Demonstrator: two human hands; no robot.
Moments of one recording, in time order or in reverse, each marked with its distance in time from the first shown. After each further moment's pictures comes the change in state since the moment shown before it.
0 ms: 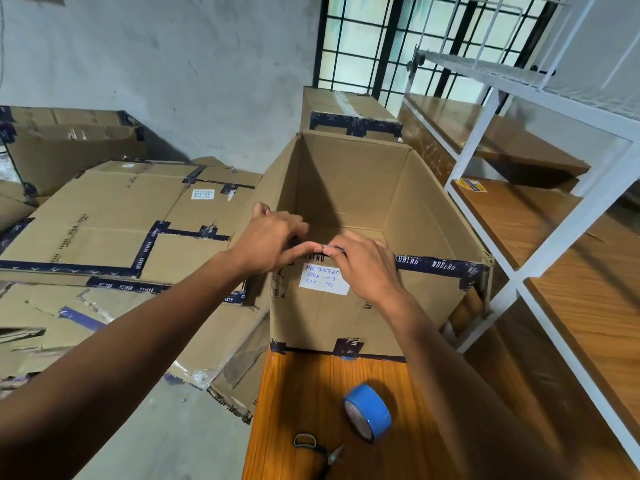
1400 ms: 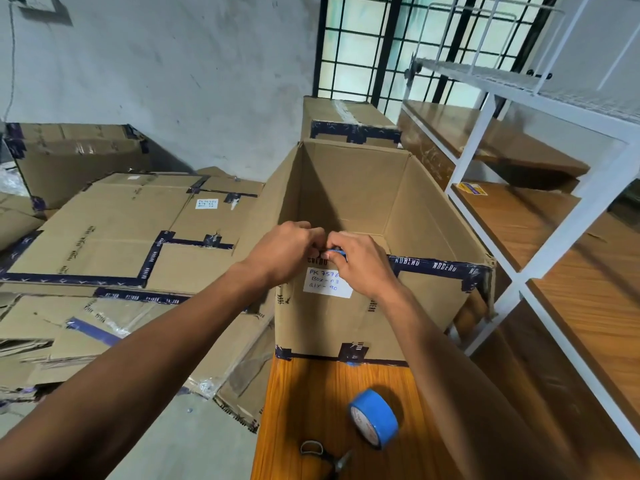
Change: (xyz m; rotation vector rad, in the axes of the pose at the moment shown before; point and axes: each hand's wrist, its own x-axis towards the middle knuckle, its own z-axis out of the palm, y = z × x) left_hand 0.004 0.045 -0.028 -0.107 -0.092 -0.052; right_hand 0.013 -0.005 -0.001 0.197 0.015 -0.067
